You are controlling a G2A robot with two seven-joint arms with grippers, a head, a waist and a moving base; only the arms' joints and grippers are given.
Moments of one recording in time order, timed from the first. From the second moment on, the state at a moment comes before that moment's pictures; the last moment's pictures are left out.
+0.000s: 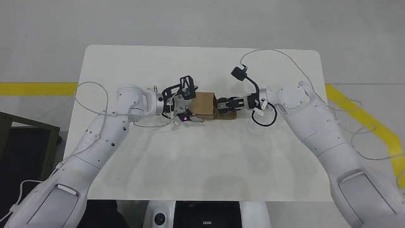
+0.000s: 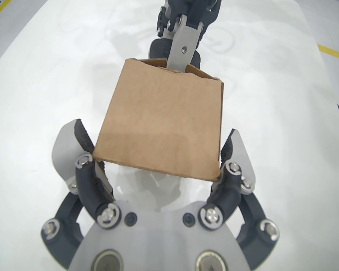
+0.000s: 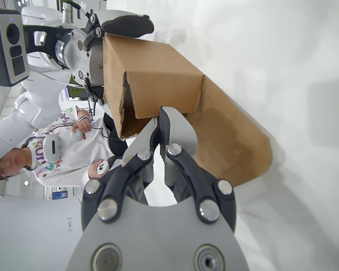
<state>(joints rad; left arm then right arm) 0.76 -1.11 -0.88 -1.22 1.18 -0.95 -0.18 -0.60 -1.23 0.79 -0.91 0.13 -0.44 1.12</state>
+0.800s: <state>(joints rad) 0.77 -1.11 -0.88 -1.23 1.18 -0.95 -0.20 -0.57 -1.28 0.76 -0.82 0.20 -0.51 1.11</state>
